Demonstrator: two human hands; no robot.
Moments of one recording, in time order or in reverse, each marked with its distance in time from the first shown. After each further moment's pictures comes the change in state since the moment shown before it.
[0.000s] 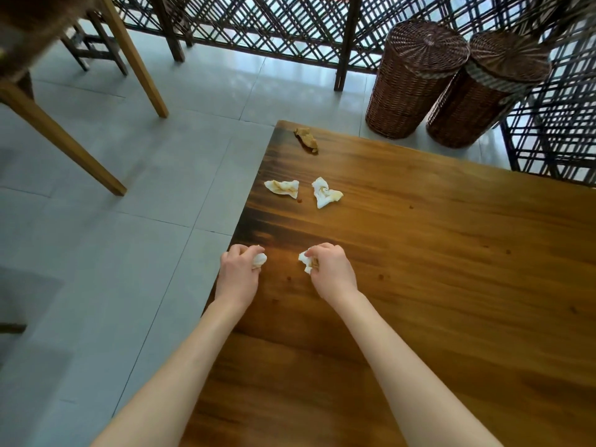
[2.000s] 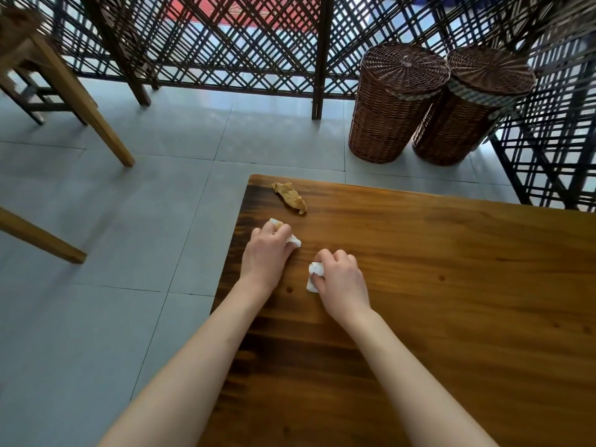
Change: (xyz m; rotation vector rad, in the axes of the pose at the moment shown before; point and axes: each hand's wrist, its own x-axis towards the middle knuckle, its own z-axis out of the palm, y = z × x) left_hand 0.237 0.075 0.064 0.130 0.087 0.436; right_hand 0.178 0.031 0.007 -0.122 0.170 0.011
